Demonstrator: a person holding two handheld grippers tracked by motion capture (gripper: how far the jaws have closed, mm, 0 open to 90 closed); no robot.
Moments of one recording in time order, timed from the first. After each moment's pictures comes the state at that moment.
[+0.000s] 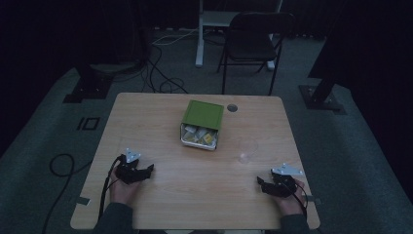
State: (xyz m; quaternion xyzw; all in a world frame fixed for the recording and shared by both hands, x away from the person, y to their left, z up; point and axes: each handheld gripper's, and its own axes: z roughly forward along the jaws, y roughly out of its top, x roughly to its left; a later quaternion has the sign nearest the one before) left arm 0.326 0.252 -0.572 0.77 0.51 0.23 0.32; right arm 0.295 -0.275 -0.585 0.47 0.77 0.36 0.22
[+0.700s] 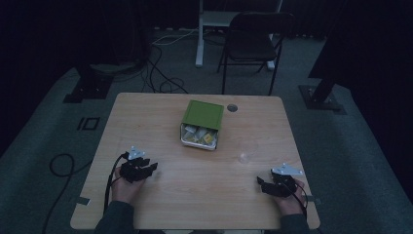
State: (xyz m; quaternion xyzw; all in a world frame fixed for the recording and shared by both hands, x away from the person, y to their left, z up) left arm 0.325 0.236 -0.551 0.78 0.49 0.17 0.35; right arm 0.295 -0.275 -0.585 0.47 0.77 0.36 0.22
